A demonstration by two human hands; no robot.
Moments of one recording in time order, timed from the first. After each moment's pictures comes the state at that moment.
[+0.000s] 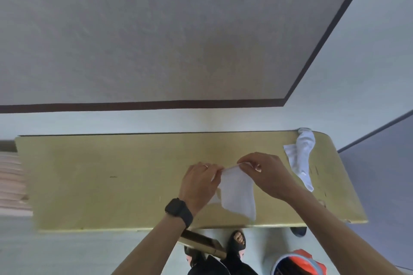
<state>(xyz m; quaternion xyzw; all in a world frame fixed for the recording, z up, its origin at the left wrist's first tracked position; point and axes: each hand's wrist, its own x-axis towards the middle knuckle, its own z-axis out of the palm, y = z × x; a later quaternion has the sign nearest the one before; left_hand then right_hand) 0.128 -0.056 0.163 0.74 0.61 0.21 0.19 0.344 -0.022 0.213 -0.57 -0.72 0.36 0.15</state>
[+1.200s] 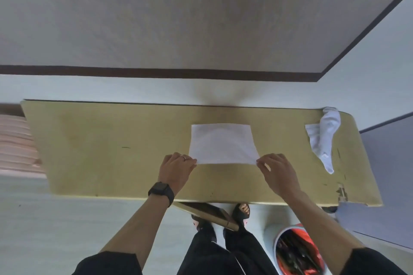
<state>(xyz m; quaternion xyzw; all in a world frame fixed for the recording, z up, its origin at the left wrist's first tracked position) 0.007 -0.075 0.064 0.75 0.65 0.03 0.11 0.332 -0.047 0.071 -0.66 -0.72 0.21 0.08</state>
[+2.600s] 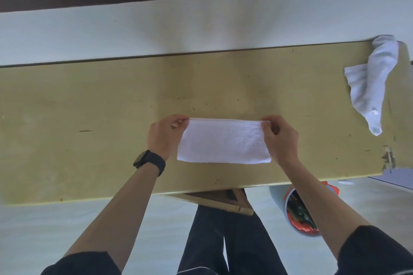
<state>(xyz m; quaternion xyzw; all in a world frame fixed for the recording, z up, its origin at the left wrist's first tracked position) -0.003 -0.006 -0.051 0.47 0.78 0.13 0.40 0.288 -0.017 -0.049 -0.79 -0.43 0.37 0.21</state>
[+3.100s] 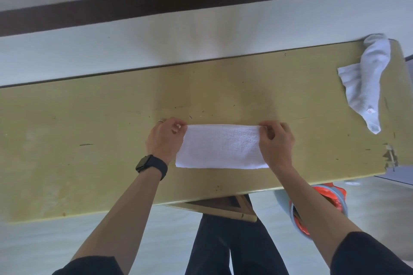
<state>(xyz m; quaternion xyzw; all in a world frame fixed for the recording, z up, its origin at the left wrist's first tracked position) 0.002 0.006 -0.050 0.52 0.78 0.07 0.33 0.279 -0.024 -0.058 -0.81 -0.42 0.33 0.24</state>
